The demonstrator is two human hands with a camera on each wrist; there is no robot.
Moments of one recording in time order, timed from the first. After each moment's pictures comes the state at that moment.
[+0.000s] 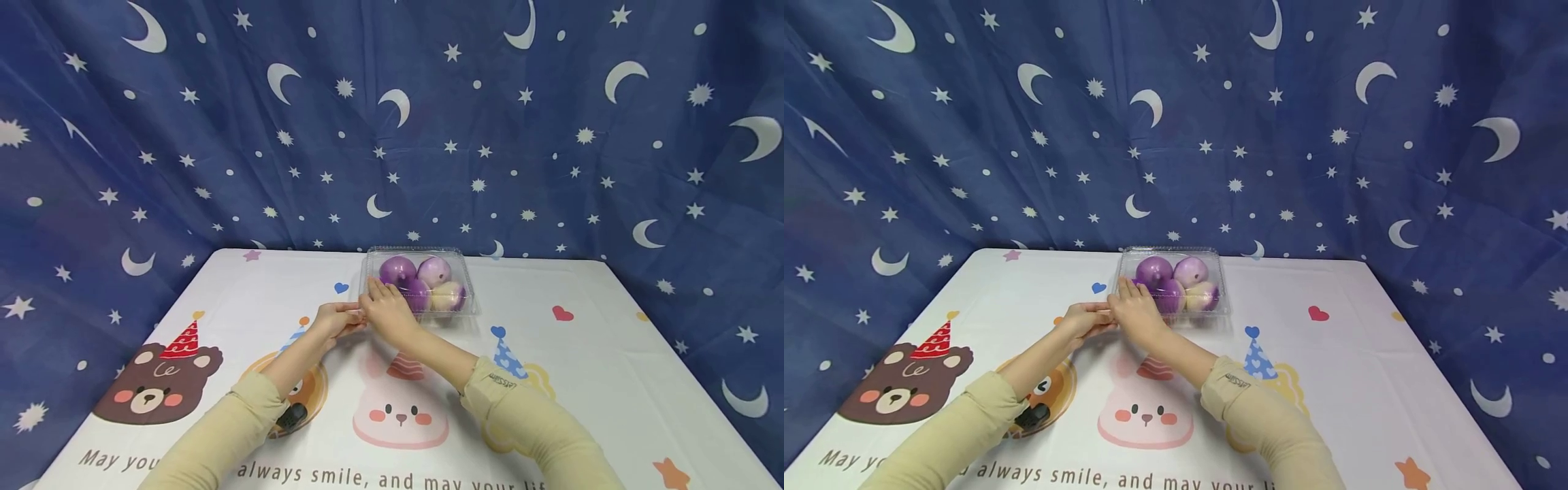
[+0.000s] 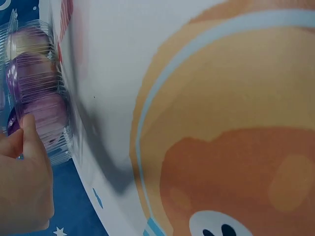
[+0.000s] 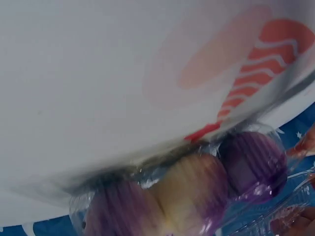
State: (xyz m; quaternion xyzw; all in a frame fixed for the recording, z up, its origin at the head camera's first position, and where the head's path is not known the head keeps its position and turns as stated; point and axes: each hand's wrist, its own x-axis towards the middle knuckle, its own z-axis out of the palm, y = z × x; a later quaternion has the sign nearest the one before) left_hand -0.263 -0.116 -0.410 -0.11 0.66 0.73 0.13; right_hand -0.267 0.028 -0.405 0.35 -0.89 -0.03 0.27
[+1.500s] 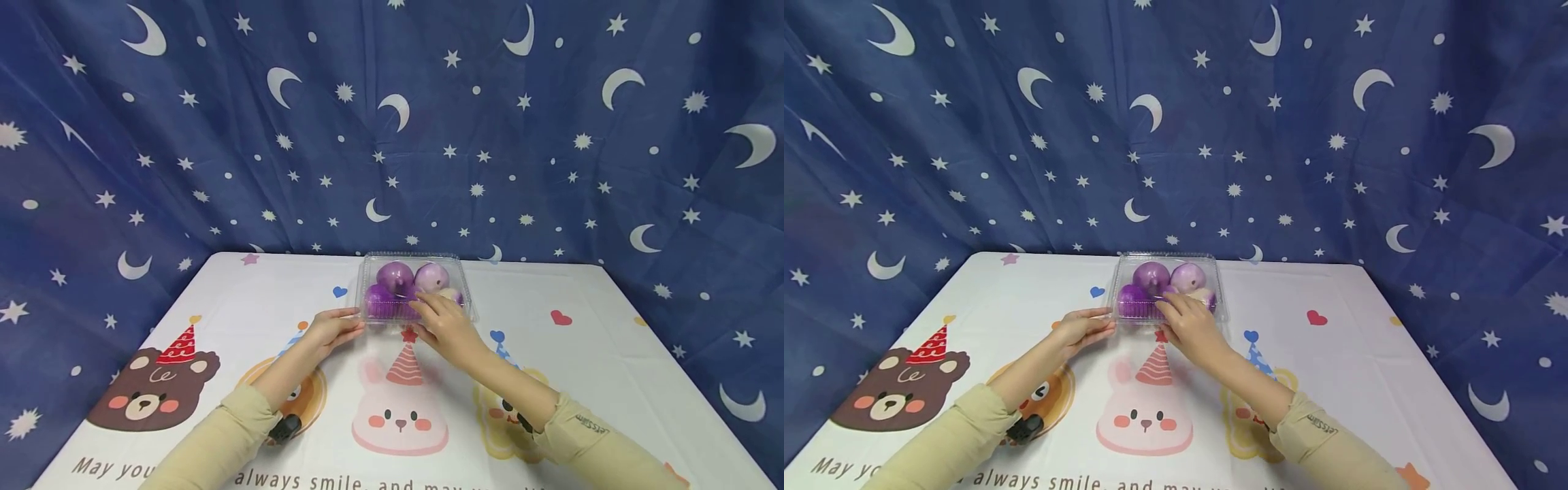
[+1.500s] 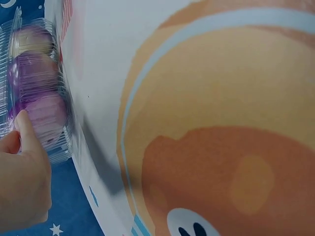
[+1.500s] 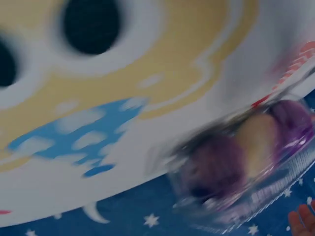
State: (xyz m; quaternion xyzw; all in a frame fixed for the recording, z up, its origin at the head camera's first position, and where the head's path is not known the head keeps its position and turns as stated) left_hand -0.258 -0.124 -0.414 -0.10 0.61 0.77 0.17; right_hand -0.235 0.122 -0.393 0.37 -0.85 0.11 0.35
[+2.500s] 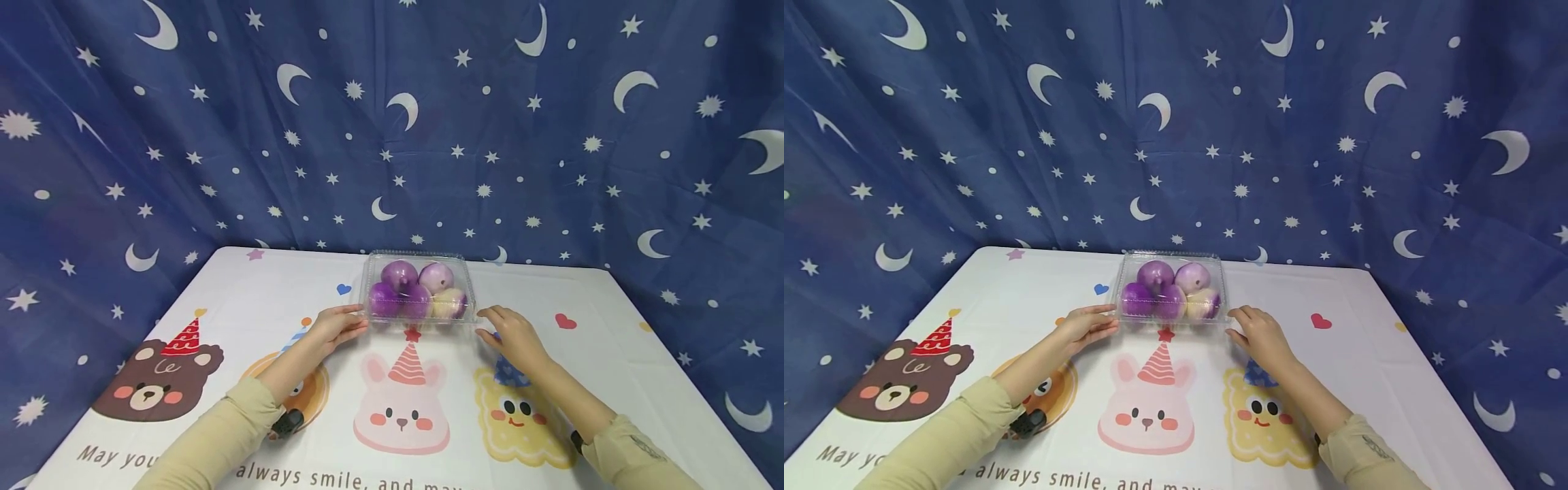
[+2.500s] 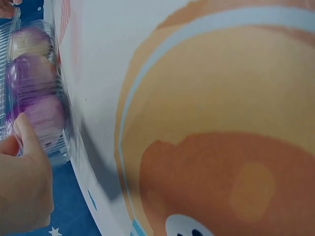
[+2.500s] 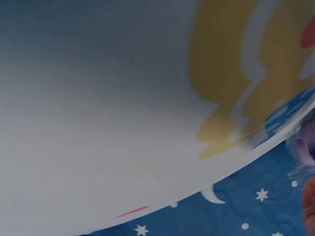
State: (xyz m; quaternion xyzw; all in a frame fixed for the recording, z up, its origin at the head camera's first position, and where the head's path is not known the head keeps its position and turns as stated) left_hand -0.260 -0.122 -0.414 -0.12 0.60 0.77 0.16; right_hand -0.249 0.220 -0.427 0.31 -0.90 0.13 0.29
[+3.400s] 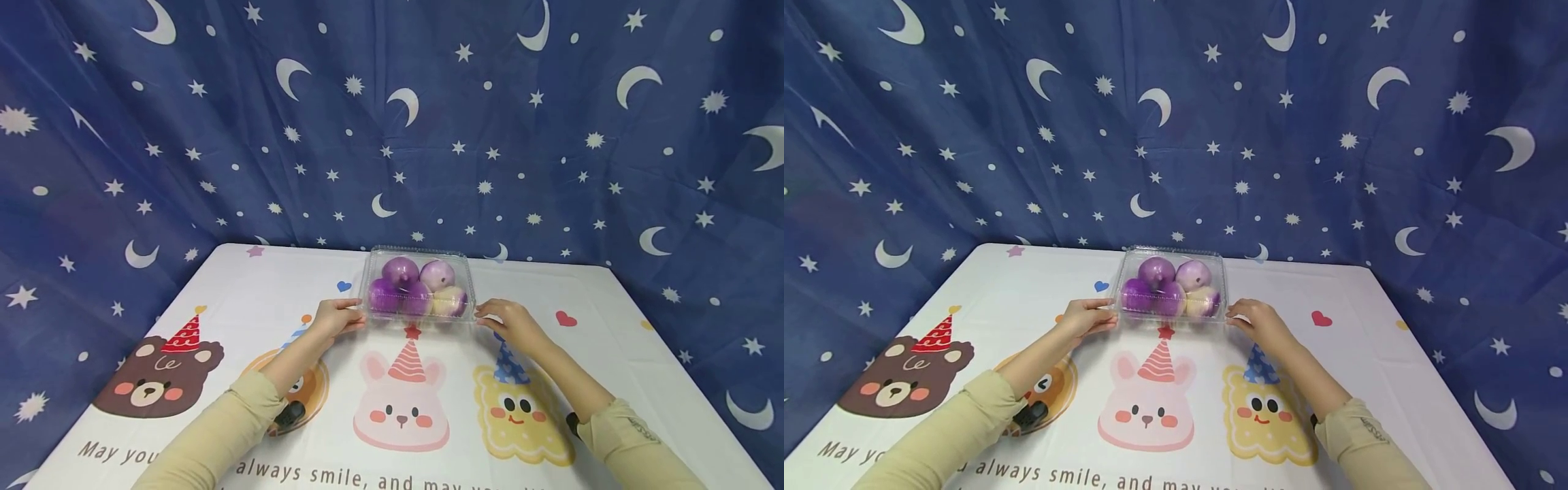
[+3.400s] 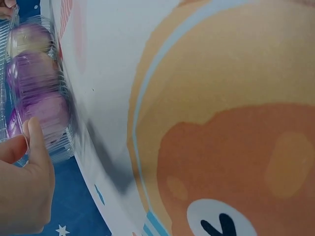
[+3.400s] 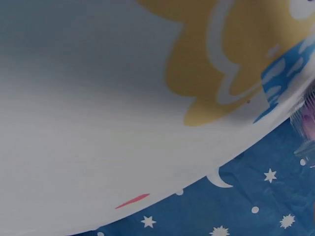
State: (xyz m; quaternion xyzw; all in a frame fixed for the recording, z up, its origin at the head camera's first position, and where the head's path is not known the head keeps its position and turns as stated) left_hand -0.262 -0.120 -0.410 -0.12 0.69 0.71 0.11; right_hand -0.270 0.227 -0.416 0.36 -0.89 0.20 0.19
